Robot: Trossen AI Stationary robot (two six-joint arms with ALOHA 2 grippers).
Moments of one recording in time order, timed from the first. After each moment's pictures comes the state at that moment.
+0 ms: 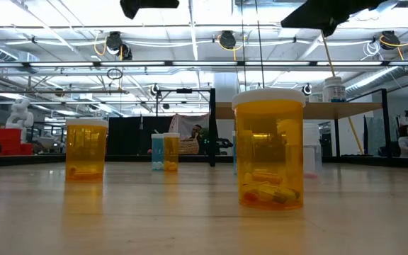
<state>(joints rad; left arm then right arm) -0.28 1.28 0.99 -0.15 -0.36 -0.08 0.24 0.84 0.60 -0.01 0.58 0.03</state>
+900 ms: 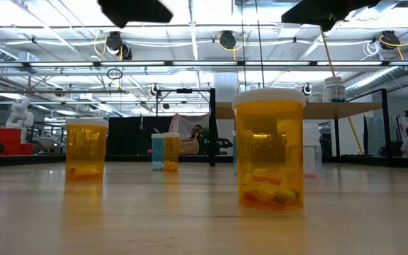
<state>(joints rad) -0.54 1.54 0.99 -0.02 -0.37 -0.18 0.24 0.83 0.60 0.01 0.57 -0.04</state>
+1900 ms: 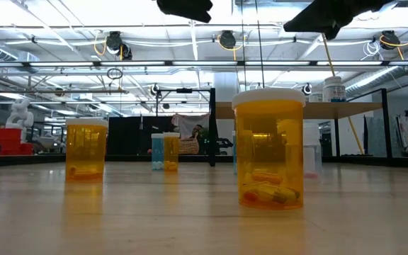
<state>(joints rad) -0.21 1.53 1.30 -0.37 -0.31 0.10 0.24 0.83 0.60 -0.07 0.57 0.09</state>
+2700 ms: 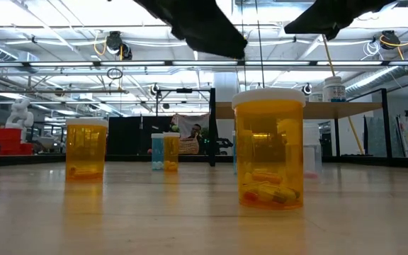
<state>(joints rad) -0.19 1.73 1.22 -0.09 -0.13 0.13 0.24 0.83 0.60 -0.09 0.57 0.06</state>
